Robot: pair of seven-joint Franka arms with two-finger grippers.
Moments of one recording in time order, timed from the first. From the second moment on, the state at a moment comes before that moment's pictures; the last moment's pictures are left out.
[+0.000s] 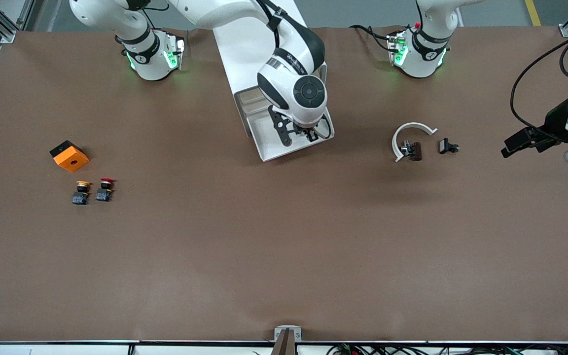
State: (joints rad) left arm 0.24 -0.10 -0.14 -1.94 -0.10 1.92 -0.04; right arm 0.94 0.70 -0.03 -1.33 0.28 1.84 1.99
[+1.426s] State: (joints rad) left arm 0.04 -0.08 -0.05 -1.72 -0.03 1.77 -0.03; right arm 0.56 0.53 -0.04 -1.47 0.06 1.81 1.11
